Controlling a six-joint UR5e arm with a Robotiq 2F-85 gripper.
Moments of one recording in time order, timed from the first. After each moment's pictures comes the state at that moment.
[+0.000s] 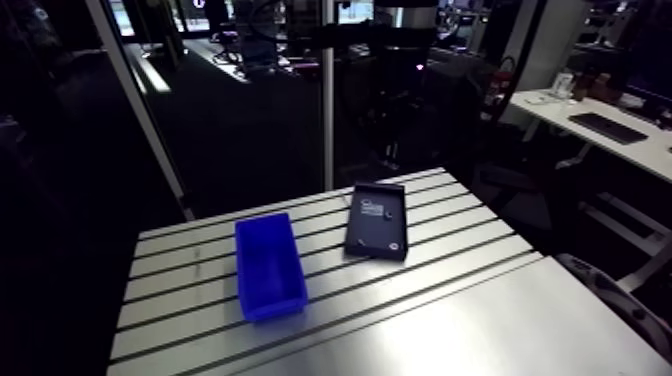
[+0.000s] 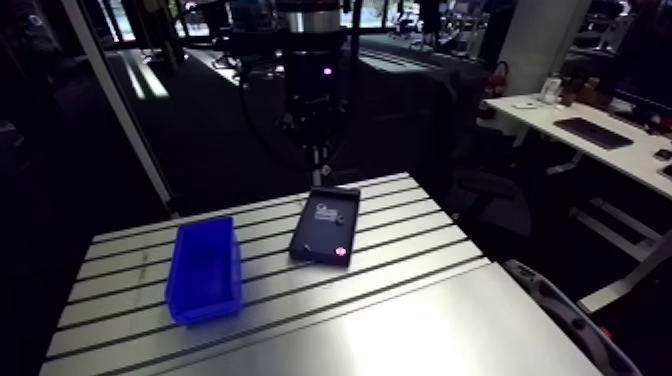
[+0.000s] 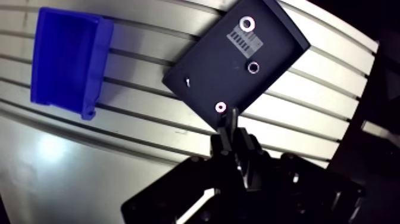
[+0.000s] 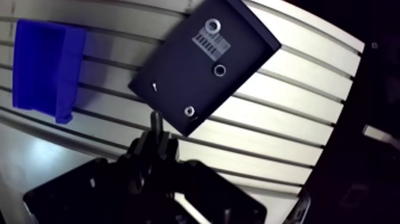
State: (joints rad) arm -0.36 -1.37 1.68 -1.88 -1.58 -2.26
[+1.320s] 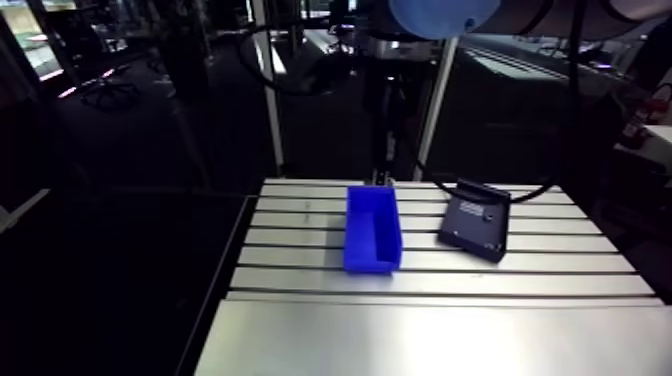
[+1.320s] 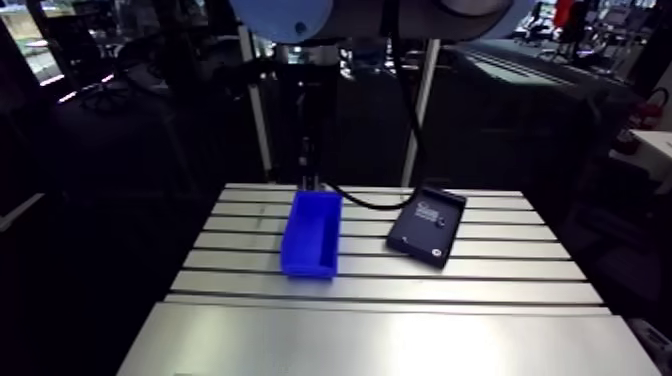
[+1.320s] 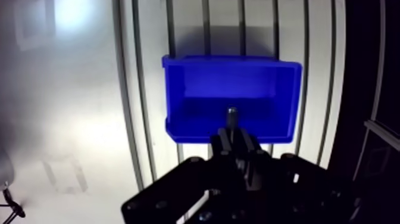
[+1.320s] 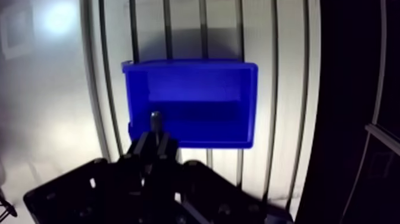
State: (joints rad) arm 0.00 -1.35 1.76 -1.93 -1.56 -3.10
